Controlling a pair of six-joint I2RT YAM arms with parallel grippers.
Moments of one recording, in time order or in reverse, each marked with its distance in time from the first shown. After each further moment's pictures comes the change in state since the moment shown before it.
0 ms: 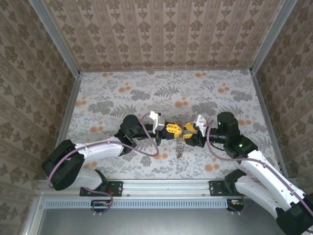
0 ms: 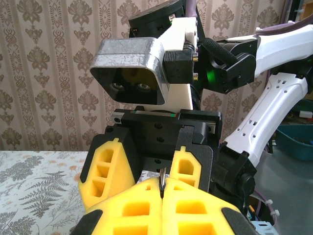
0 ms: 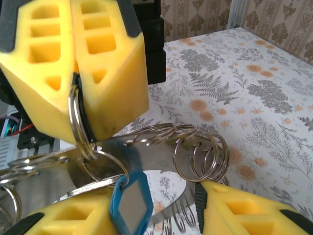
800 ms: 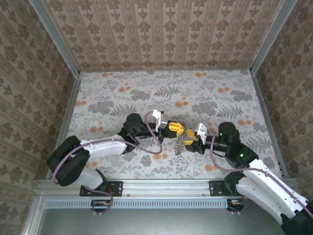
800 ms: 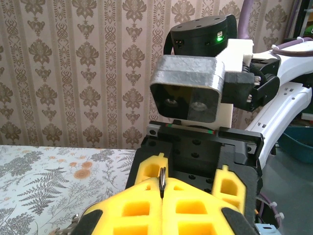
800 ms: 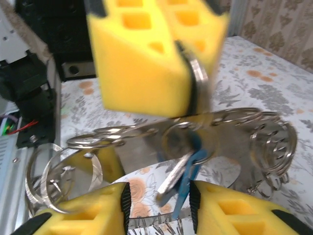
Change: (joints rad) left arm 0.000 0.068 0.032 0.030 -0.006 -0.021; right arm 0.071 -0.138 -0.143 0.100 0.093 0.048
